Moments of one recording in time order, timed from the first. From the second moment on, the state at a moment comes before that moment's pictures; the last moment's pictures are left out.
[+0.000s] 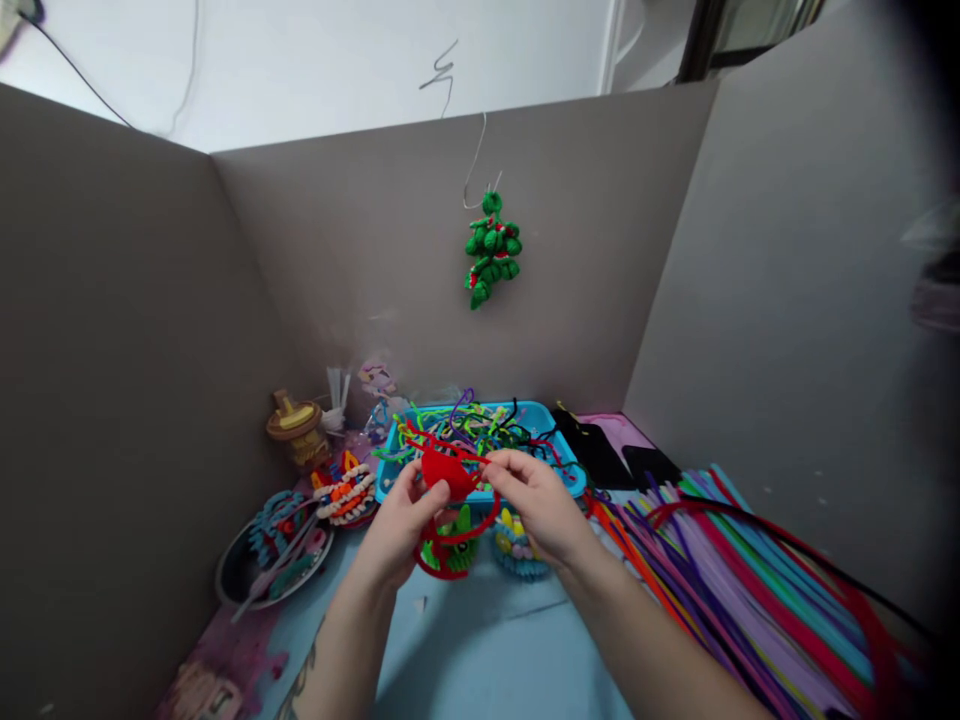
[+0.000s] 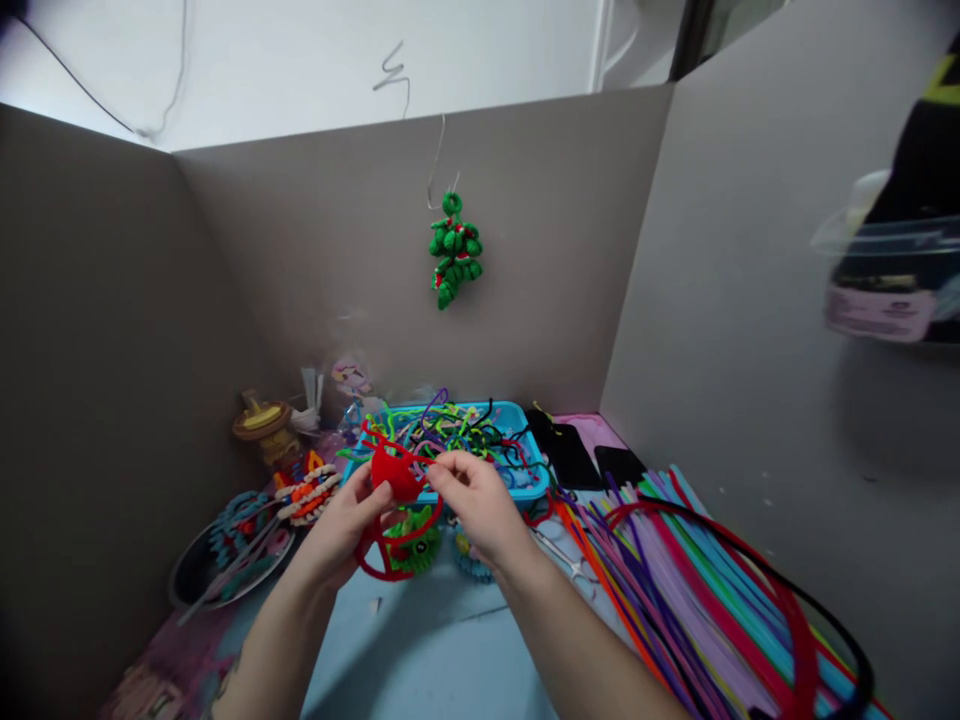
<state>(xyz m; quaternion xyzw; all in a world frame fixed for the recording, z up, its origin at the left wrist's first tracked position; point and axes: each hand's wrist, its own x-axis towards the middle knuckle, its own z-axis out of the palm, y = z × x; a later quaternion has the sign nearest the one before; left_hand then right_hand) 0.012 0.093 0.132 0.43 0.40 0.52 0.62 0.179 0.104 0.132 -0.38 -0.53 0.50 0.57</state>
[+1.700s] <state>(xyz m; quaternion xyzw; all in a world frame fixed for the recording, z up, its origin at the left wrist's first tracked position) 0.022 0.090 0.126 0.57 0.53 0.59 0.21 0.180 0.112 0.118 -0.37 -0.56 0.36 0.64</state>
